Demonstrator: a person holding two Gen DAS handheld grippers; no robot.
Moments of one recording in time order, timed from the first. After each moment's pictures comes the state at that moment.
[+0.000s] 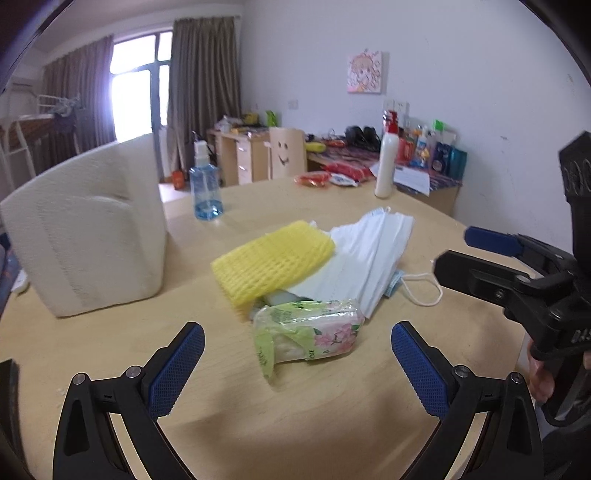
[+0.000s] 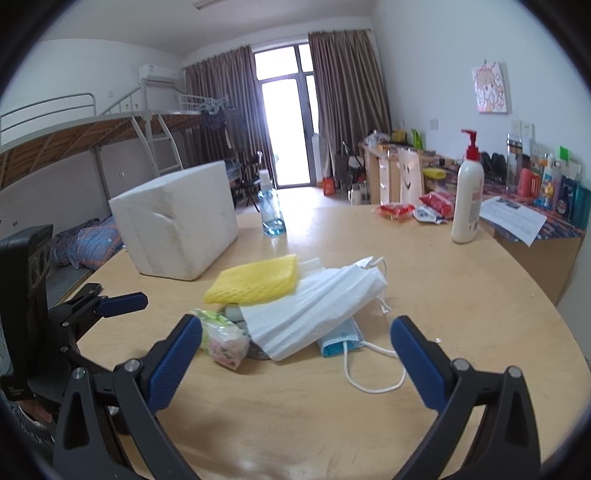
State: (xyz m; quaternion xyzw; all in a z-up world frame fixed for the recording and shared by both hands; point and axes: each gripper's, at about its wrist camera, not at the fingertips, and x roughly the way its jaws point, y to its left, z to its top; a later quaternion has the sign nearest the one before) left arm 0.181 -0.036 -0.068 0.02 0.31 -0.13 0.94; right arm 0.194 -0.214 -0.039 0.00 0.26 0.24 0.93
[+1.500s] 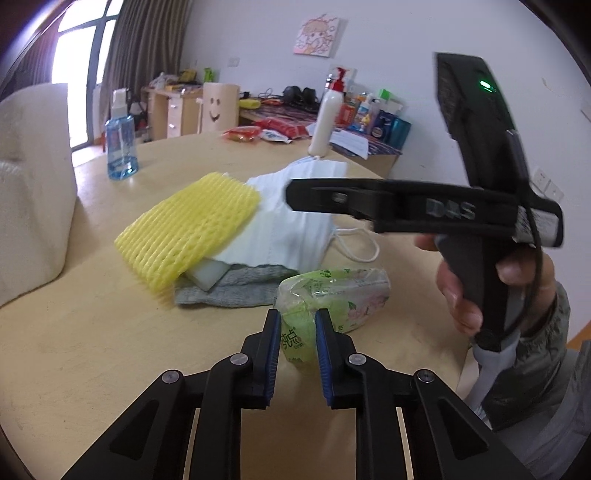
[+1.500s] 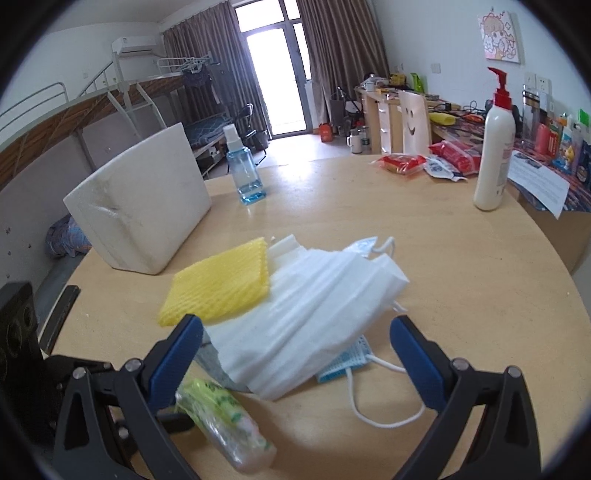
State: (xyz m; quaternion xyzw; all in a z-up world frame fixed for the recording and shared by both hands) left arm 0.203 -0.053 -0.087 -0.02 0.38 -0.27 0.88; right arm 0.275 -0.205 -0.051 0.01 0.37 0.25 0.89
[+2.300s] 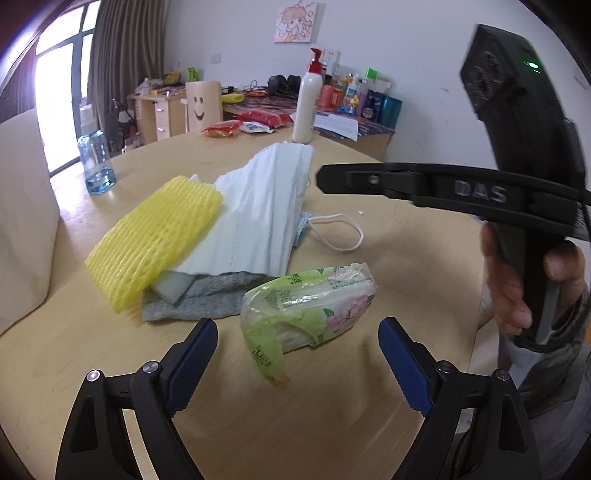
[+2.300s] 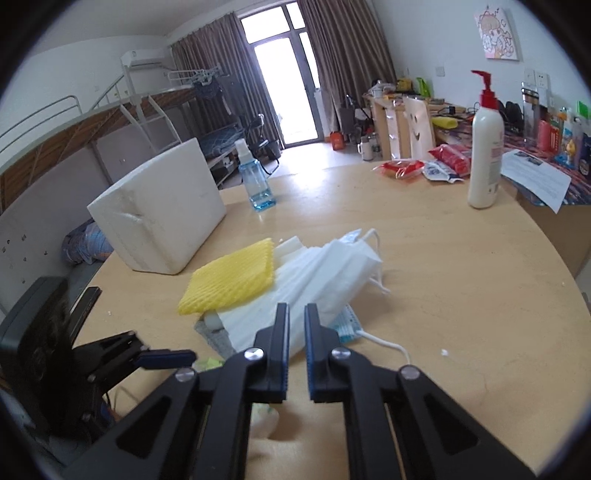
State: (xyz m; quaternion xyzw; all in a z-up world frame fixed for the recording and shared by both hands) left arm 0.207 -0.085 -0.089 0.04 0.39 -0.27 0.88; right arm 0.252 -0.233 -0.043 0.03 0.35 0.27 0.89
